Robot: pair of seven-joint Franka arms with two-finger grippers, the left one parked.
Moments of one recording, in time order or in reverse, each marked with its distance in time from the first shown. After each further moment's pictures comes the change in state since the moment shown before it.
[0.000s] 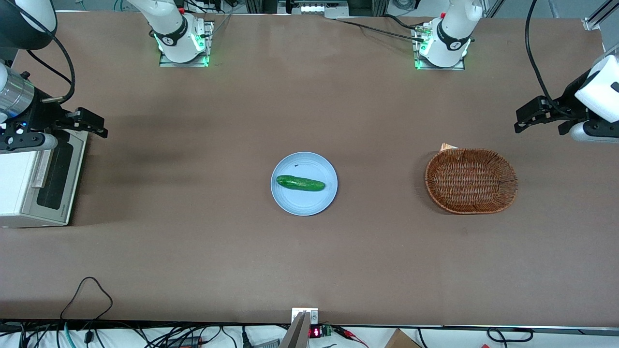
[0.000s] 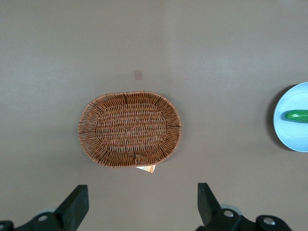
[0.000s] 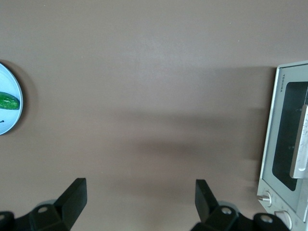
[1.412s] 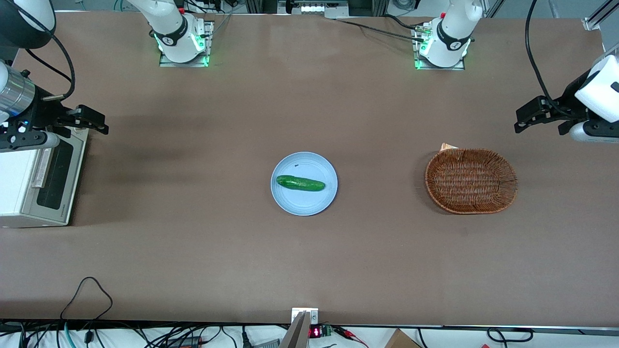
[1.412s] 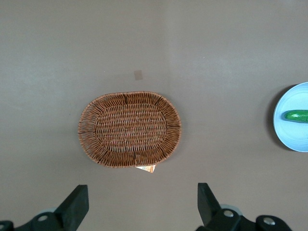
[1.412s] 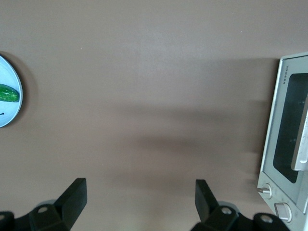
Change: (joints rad) arm -0.001 0.000 0.000 0.005 0.000 -0.036 -0.001
